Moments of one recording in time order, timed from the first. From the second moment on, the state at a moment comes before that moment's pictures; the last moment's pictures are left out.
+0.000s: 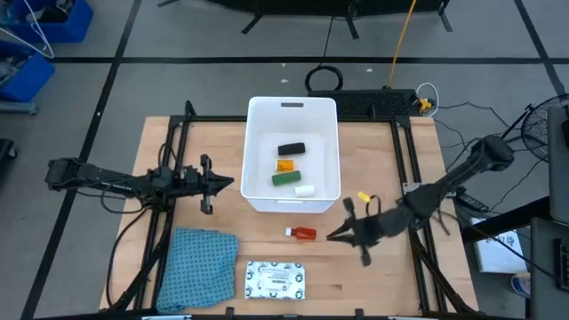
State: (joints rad) left arm -0.04 0.63 0.03 0.76 -0.14 0.02; right arm 0.57 1.15 0.68 0.13 0.33 -0.14
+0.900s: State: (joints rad) left arm -0.04 0.63 0.03 0.62 -0.22 -0.07; right arm 0.54 1.82 1.02 -0.13 0.60 0.23
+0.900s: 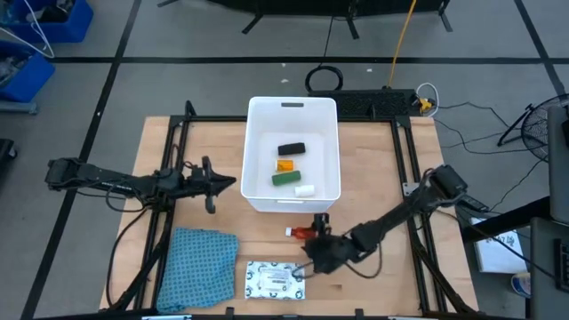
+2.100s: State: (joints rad) left arm -0.04 0.63 0.03 0.63 -0.20 -0.12; right arm 0.46 1.84 1.02 -0.20 0.47 0.37
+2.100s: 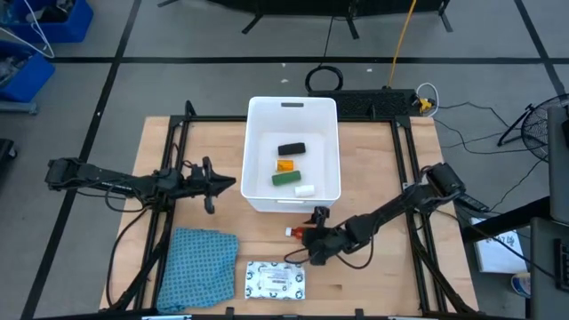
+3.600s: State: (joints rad) left arm -0.04 0.63 0.03 0.65 -0.18 -0.08; right arm 0.40 0.71 0.75 -0.31 0.37 -0.08
